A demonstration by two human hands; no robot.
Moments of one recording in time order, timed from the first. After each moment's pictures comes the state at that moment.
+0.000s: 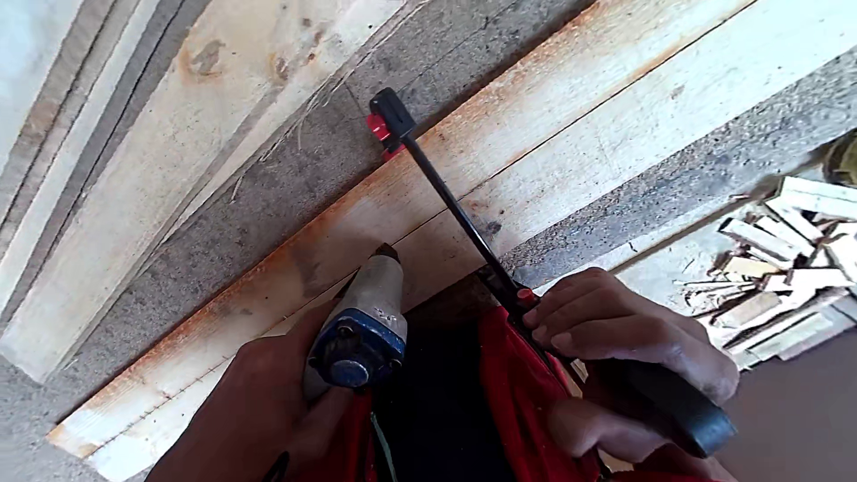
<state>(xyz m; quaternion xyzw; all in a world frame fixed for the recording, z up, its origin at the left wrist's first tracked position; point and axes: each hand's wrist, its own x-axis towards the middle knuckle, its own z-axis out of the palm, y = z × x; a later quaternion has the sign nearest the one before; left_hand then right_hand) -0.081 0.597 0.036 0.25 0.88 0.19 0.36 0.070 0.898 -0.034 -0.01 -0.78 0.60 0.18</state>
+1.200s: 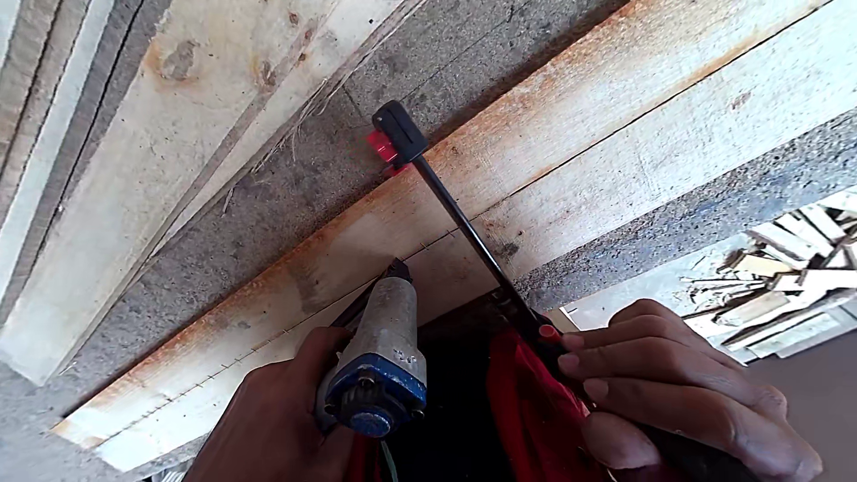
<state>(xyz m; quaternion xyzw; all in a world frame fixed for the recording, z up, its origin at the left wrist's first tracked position) -0.083 0.599 0.021 0.23 0.88 0.17 0.37 0.071 0.910 -0.052 -0.01 -0.82 0.55 0.15</state>
